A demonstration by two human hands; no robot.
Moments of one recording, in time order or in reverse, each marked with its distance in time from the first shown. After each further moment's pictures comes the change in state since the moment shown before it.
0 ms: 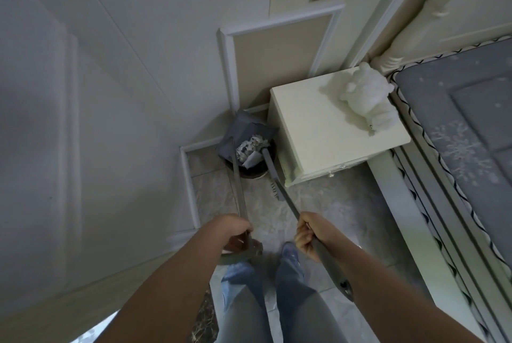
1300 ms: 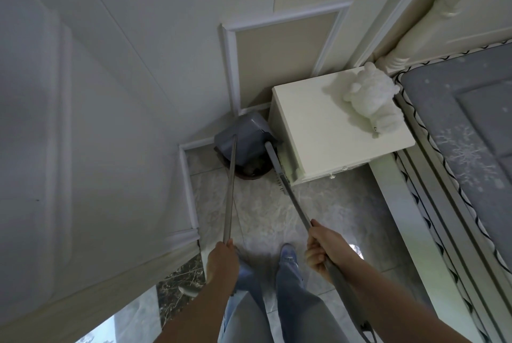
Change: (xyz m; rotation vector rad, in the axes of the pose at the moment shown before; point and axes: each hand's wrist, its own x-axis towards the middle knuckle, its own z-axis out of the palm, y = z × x) left_hand 0.084 -0.088 0.033 0.253 0.621 0.293; right_hand -0.016 0.006 -0.014 -0.153 0.053 -0.118
